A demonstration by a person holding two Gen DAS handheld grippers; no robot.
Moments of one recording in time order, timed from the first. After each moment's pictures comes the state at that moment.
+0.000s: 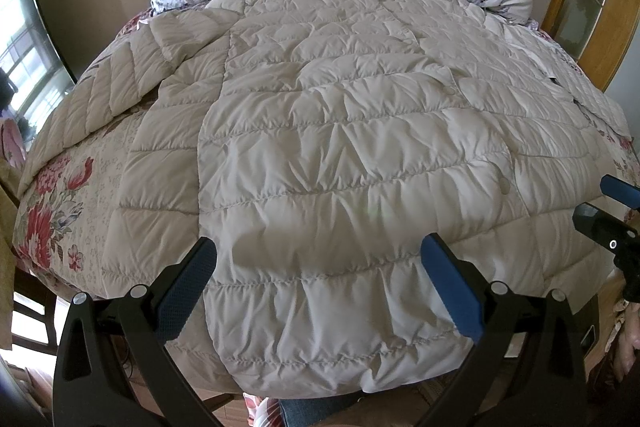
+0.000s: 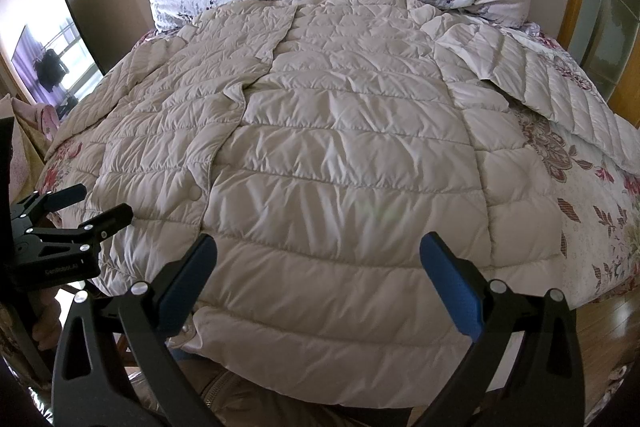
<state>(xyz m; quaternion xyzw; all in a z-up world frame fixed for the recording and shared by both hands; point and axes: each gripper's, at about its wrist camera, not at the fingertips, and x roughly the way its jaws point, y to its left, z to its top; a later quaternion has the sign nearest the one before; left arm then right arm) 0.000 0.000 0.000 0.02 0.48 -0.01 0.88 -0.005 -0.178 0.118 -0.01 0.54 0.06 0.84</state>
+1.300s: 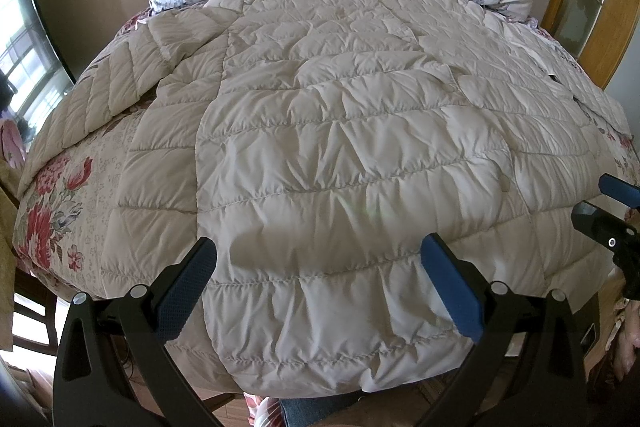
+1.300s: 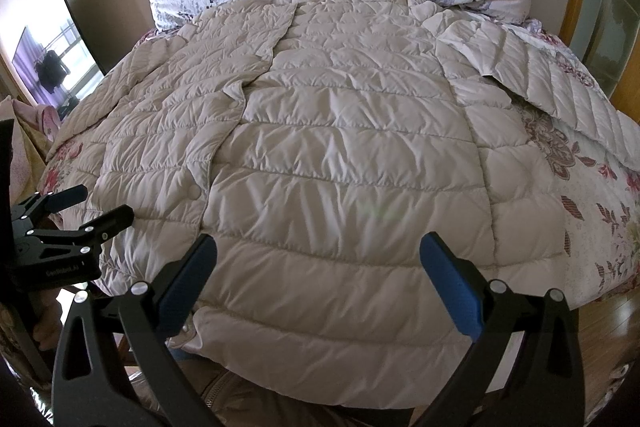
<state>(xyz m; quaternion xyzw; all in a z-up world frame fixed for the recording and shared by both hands) 0.000 0.000 0.000 0.02 0.48 -0.01 0.88 -0.004 -0.177 0.116 -0.01 0.54 0.06 0.84</state>
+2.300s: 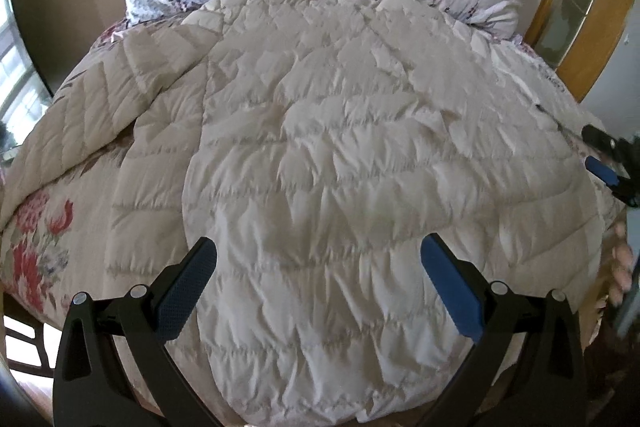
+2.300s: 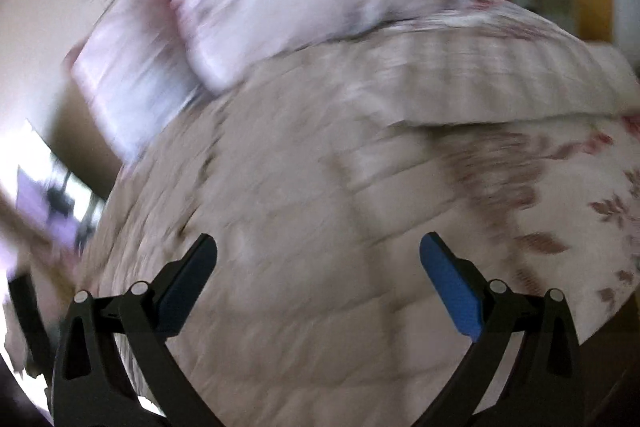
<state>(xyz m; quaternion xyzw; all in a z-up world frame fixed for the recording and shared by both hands) 0.040 0.013 0.018 -0.01 0.47 -0.06 0.88 0.045 -0.299 0.134 0.20 0.45 -0.02 0.87</state>
